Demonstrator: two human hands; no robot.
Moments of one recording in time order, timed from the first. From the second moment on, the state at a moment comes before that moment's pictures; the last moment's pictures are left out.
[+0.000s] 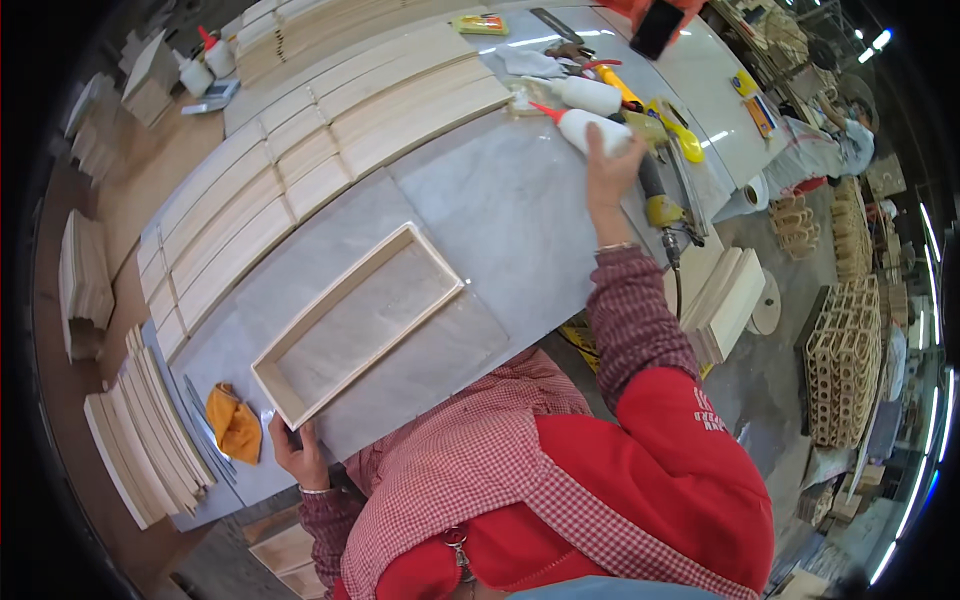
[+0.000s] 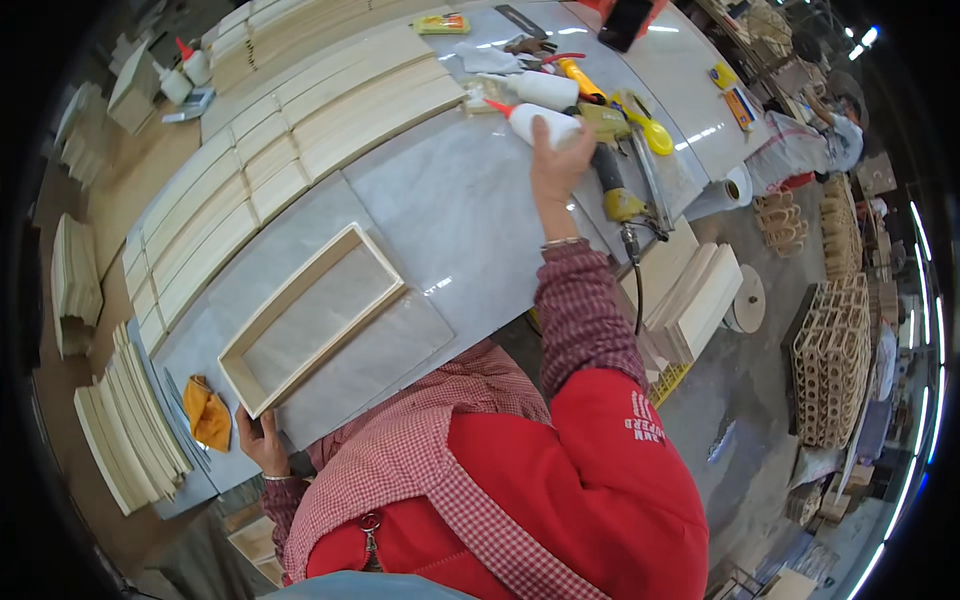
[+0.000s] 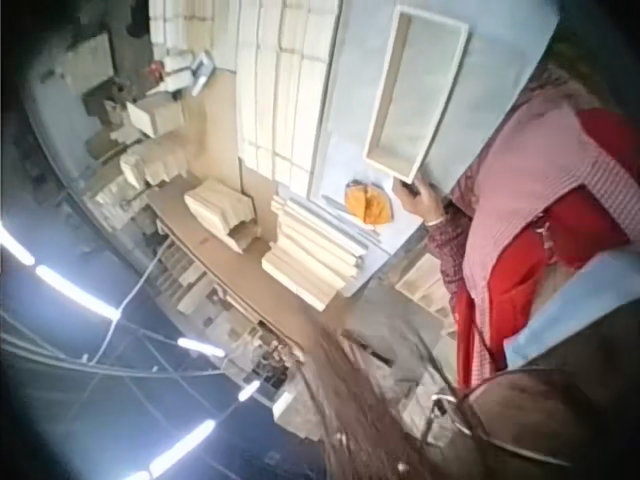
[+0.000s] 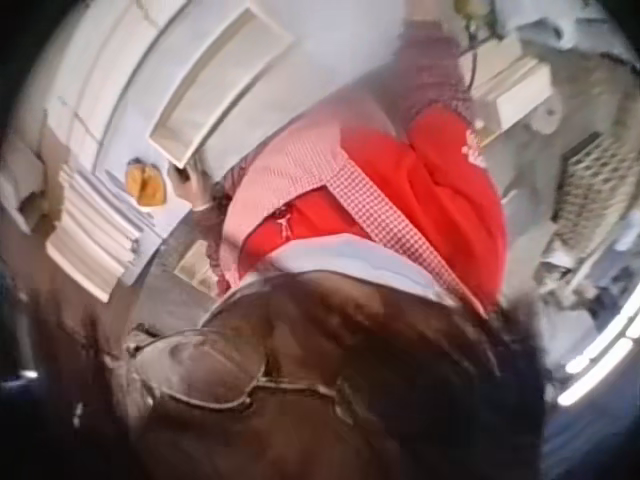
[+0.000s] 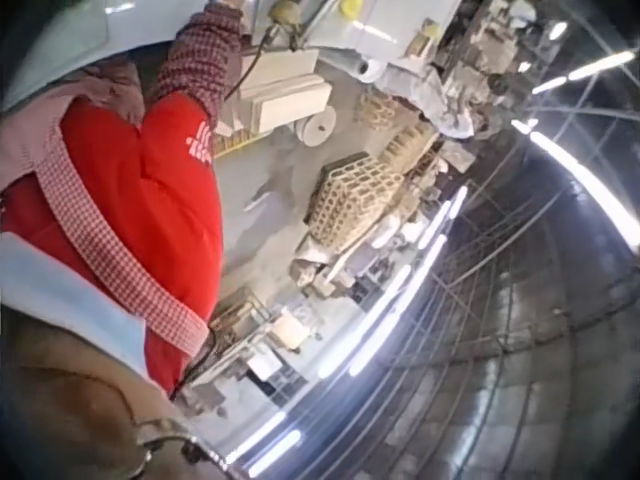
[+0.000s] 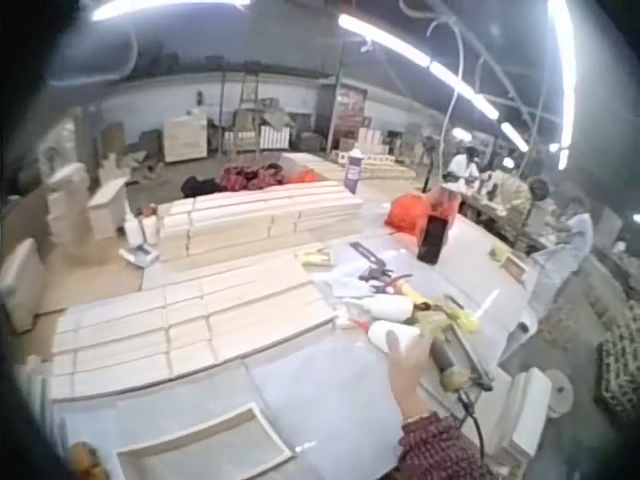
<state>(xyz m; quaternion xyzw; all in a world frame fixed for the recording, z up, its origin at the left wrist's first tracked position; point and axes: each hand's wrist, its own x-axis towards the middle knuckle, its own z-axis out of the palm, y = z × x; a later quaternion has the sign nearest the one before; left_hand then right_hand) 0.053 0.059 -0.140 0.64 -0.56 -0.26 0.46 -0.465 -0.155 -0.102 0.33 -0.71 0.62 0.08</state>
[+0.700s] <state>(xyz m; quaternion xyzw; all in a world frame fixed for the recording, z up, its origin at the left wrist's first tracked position) 0.058 0.062 -0.138 0.66 -0.54 -0.27 0.45 -0.717 0.114 -0.140 0.09 -0.99 0.05 -0.05</state>
